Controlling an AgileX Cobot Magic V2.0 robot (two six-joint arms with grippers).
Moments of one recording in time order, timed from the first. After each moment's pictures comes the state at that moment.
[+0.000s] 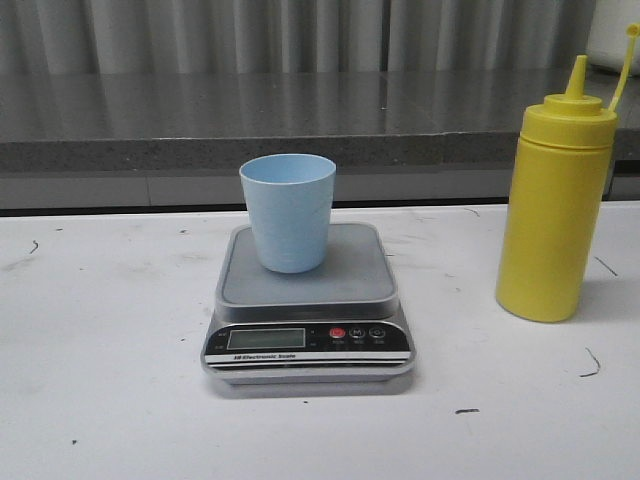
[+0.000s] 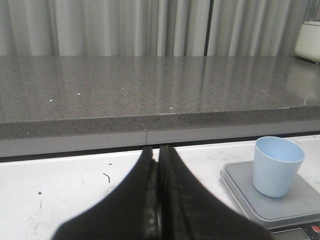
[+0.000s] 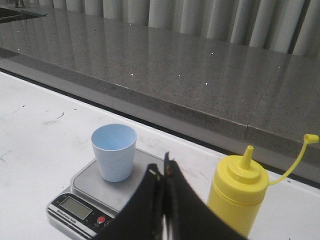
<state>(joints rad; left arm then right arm) -0.17 0.04 -0.32 -0.04 0.39 -0.01 0.42 0.46 -0.46 0.39 0.20 -0.40</state>
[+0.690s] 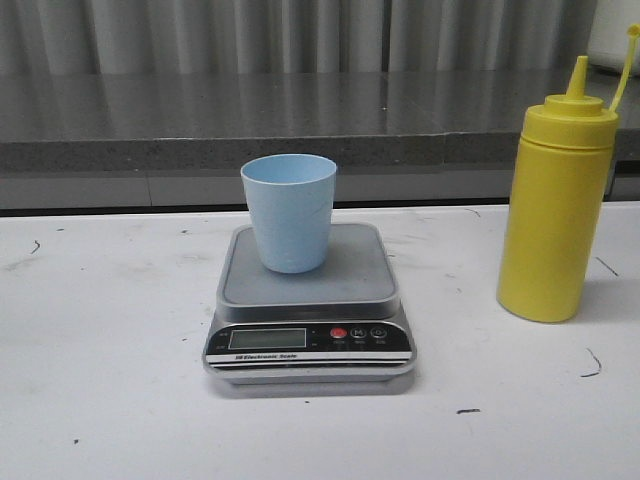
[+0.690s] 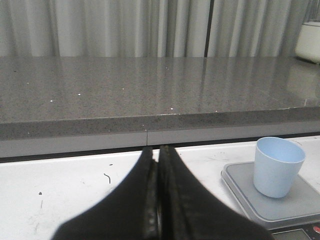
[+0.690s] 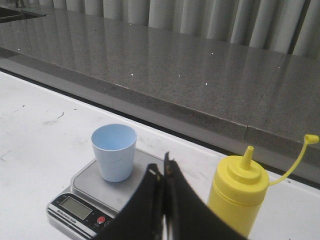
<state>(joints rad) -0.17 0.03 -0.30 -0.04 0.38 -0.01 0.42 0.46 -0.46 0.39 0.20 -0.40</state>
